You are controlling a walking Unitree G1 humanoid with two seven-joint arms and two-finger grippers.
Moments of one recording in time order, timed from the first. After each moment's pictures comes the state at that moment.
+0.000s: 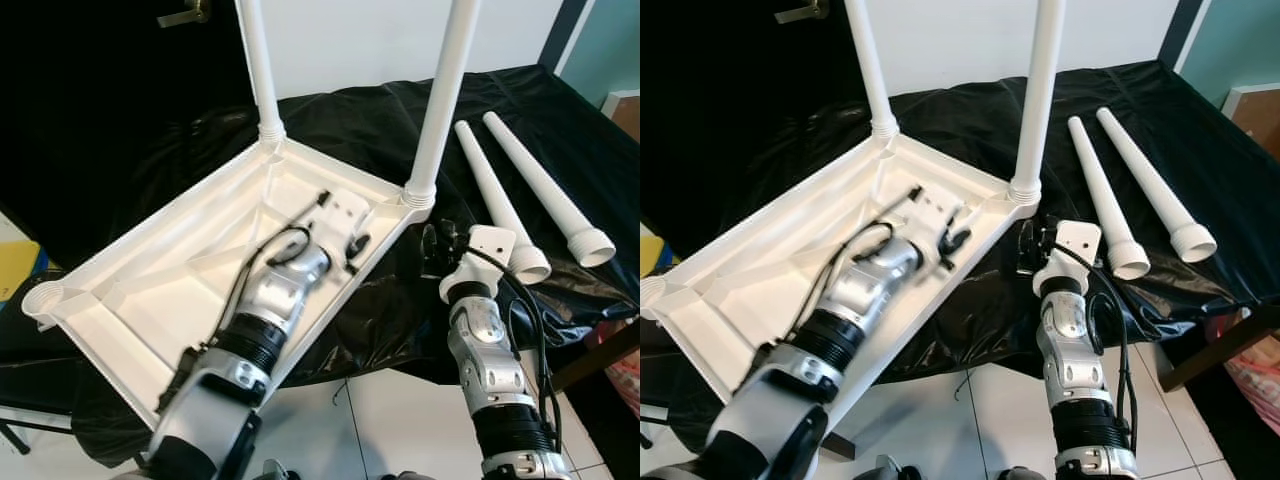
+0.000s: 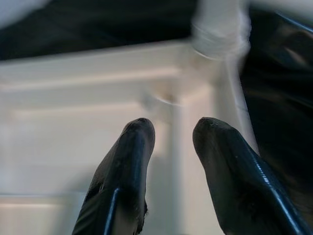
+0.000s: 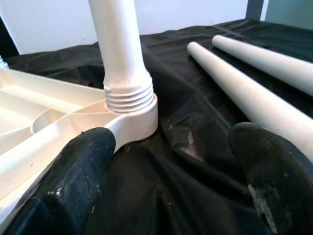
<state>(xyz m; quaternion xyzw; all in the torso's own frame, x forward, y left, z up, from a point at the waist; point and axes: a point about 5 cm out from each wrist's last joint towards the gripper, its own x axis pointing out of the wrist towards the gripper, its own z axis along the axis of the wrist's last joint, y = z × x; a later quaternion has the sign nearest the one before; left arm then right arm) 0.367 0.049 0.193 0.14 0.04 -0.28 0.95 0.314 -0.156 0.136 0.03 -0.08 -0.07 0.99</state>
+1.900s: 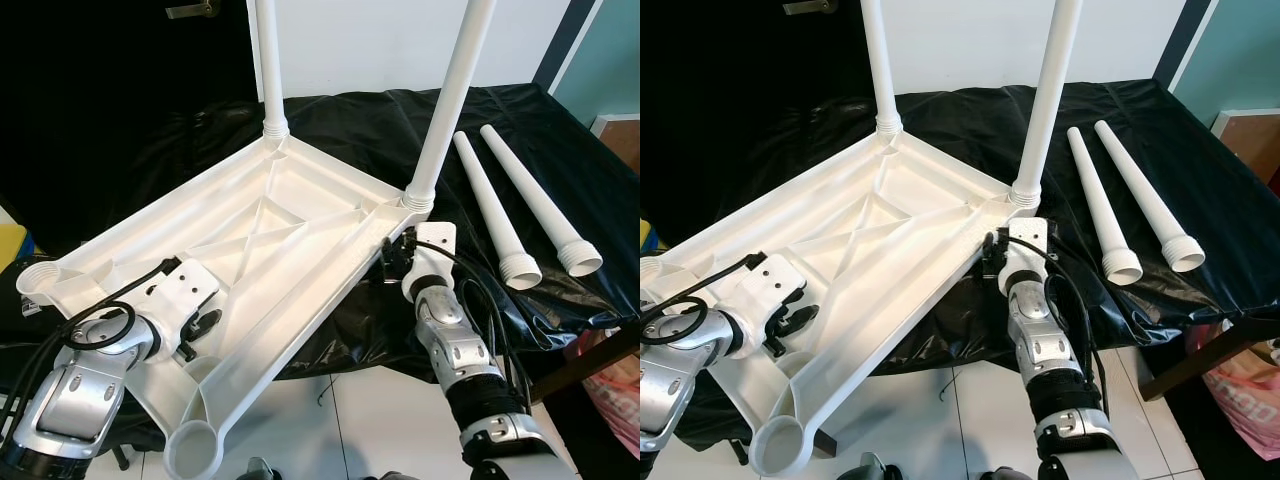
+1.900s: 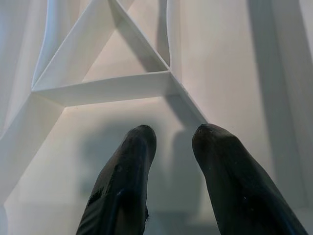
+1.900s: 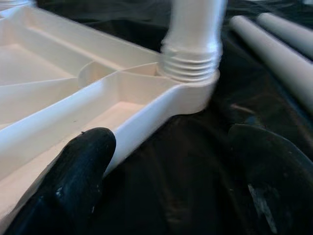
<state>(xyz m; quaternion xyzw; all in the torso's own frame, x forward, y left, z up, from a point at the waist) 0.255 0.198 0.160 0.30 0.23 -0.27 0.89 0.337 -0.126 0.122 0.00 0.00 -0.06 1.00</state>
